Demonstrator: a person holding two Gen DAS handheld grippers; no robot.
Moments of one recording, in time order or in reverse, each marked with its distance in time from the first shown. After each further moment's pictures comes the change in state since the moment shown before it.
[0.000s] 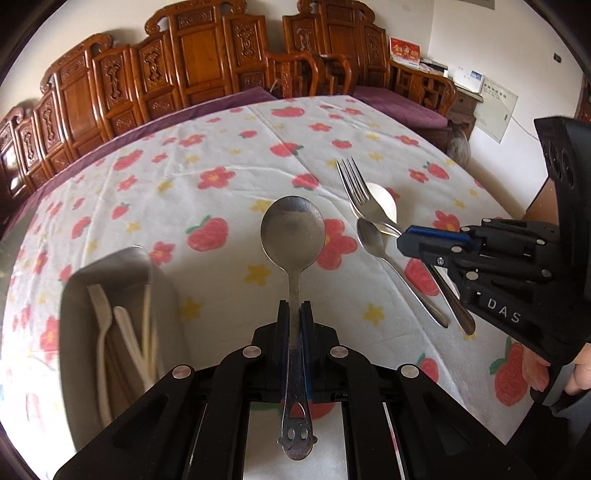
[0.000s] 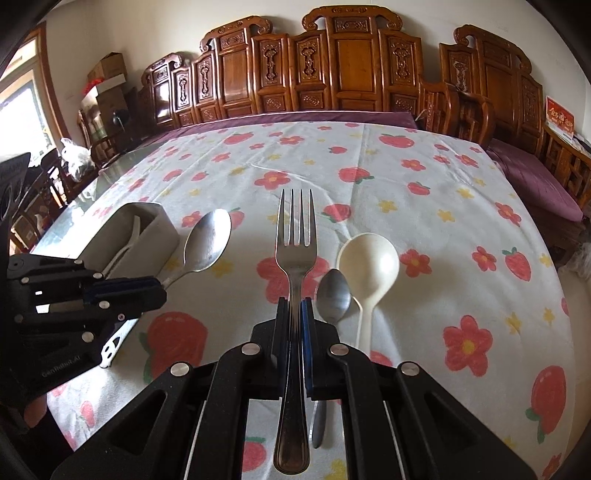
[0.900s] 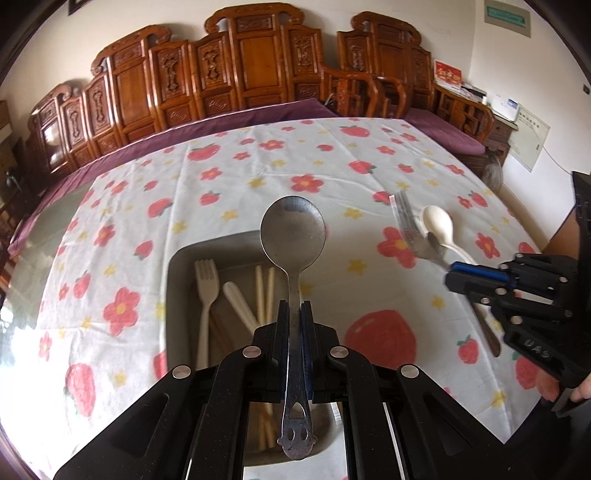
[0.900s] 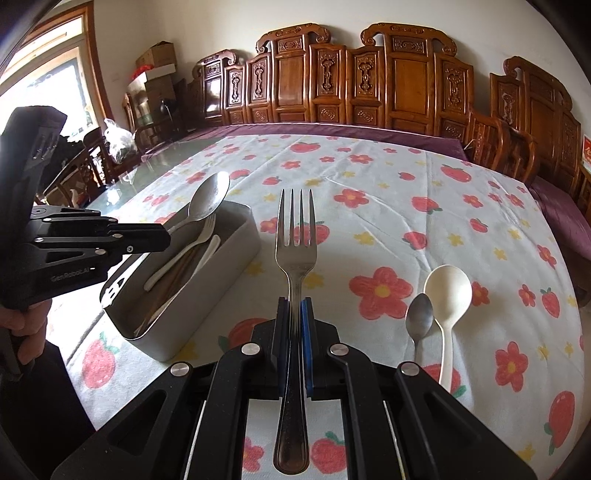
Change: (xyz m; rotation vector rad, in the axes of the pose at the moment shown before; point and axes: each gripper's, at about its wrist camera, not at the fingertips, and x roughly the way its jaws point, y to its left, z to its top) left arm -0.055 0.083 -0.023 -0.117 -0.026 0.111; right arm -0.018 0.073 0.004 -0.126 -0.025 0.111
